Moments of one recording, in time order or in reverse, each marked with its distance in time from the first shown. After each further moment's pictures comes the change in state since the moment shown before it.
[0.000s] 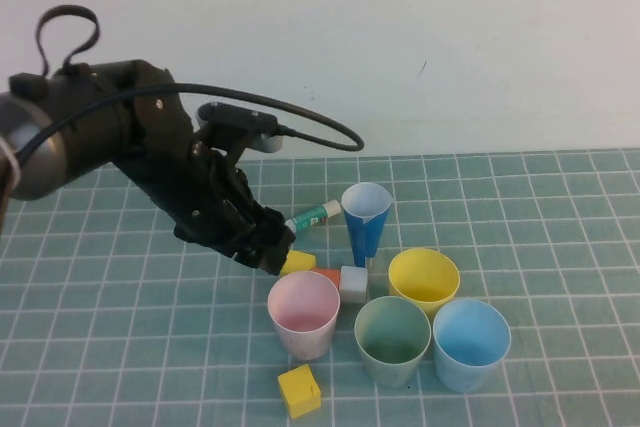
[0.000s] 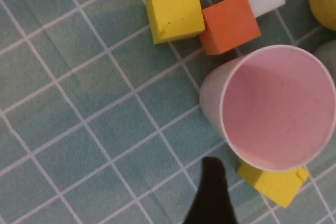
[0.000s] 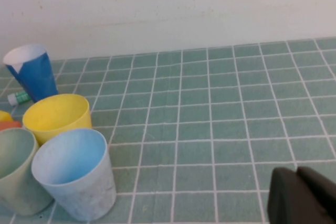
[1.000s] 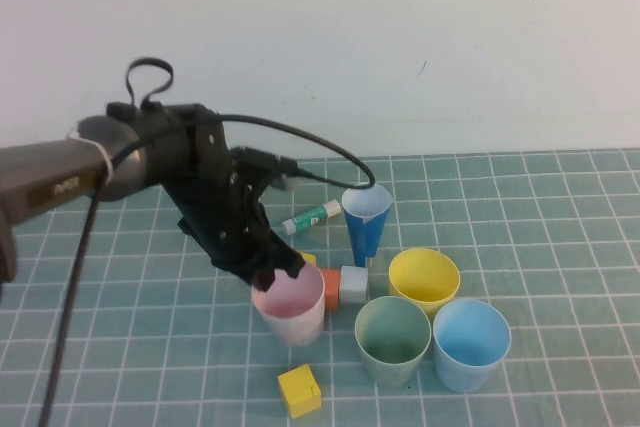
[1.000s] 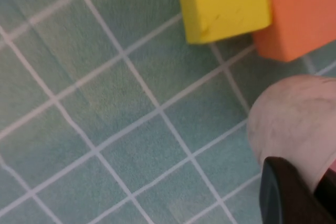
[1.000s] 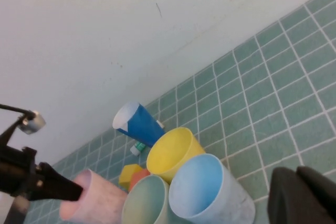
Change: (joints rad) right arm 0.000 0.000 0.001 0.403 -0.003 0.173; left arm -0.004 0.270 -0.107 0.029 -0.021 0.016
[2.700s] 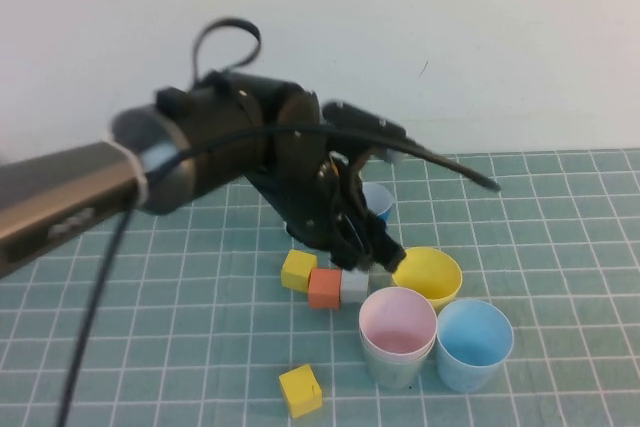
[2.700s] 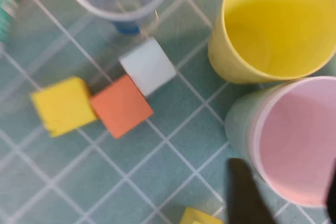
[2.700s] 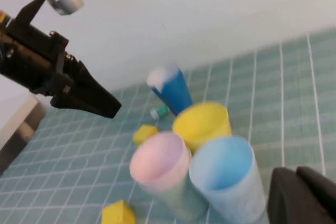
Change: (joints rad) right arm 0.000 0.000 -0.056 0.204 0.125 -0.430; left arm -0.260 -0.175 -0.029 0.075 -0.039 -0.137
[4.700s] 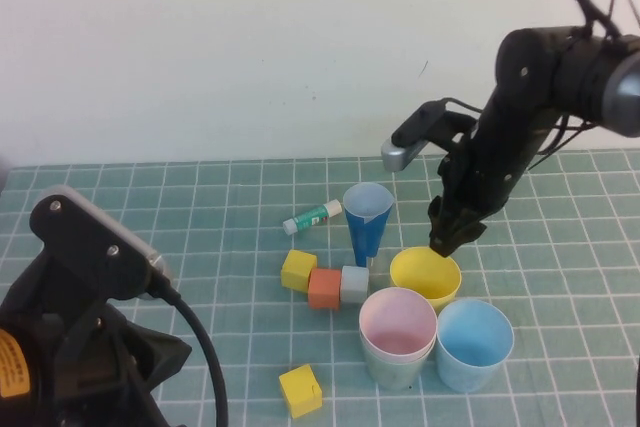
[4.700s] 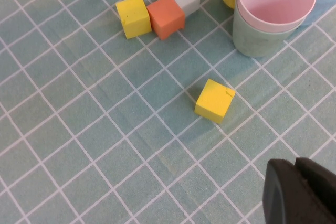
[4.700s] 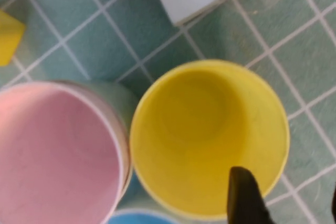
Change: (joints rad) right arm 0.348 2.155 -1.695 -0.572 0.594 -0.323; left arm 0.000 -0.948 0.737 0.155 -0.103 -0.114
